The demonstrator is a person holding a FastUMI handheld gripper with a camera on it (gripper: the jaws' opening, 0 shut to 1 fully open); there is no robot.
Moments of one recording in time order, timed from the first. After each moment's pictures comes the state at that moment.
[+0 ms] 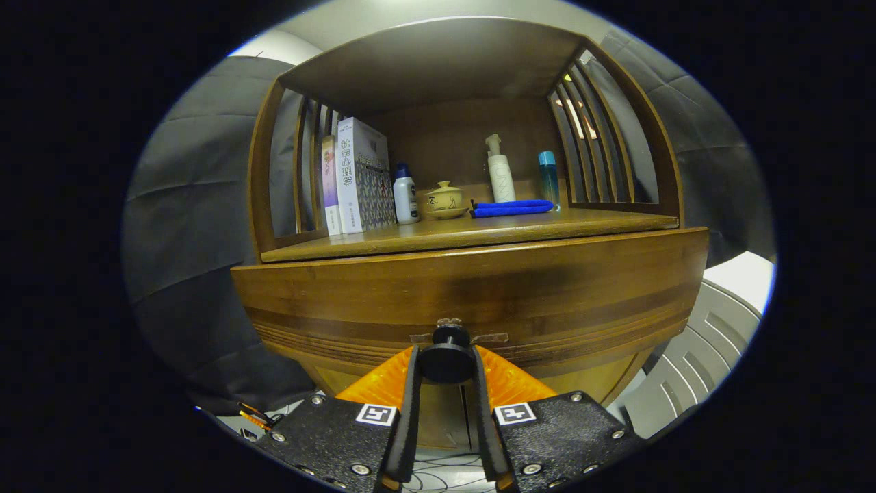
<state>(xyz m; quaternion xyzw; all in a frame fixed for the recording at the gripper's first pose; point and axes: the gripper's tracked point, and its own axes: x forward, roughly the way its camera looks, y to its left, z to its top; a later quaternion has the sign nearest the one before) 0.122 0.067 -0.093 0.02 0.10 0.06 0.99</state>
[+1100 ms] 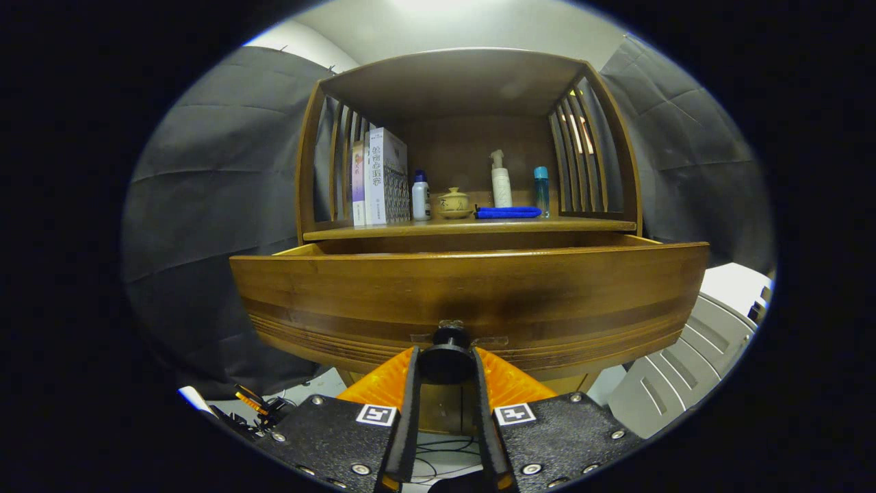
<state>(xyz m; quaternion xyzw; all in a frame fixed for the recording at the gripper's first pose) 0.029 0.067 -0.101 -0.01 0.09 0.06 0.99</state>
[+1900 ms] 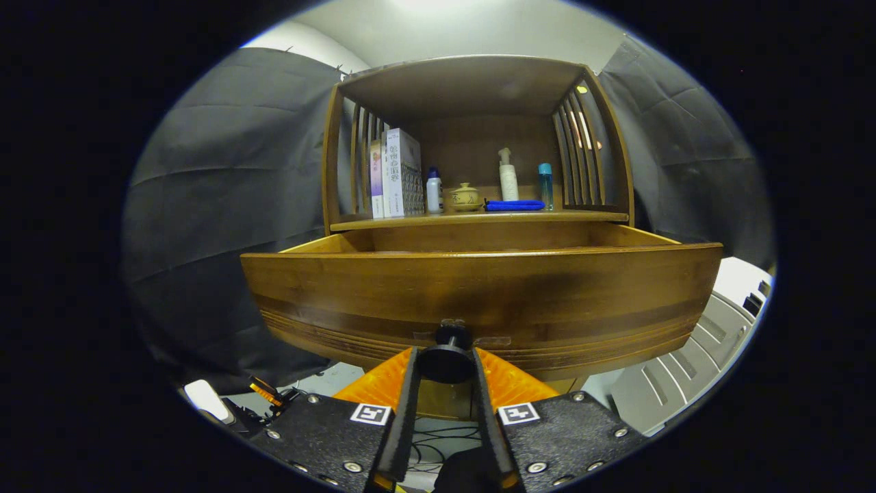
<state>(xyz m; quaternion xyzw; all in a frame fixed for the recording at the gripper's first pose) -0.018 0.076 -0.104 0.00 0.10 0.09 0.99</state>
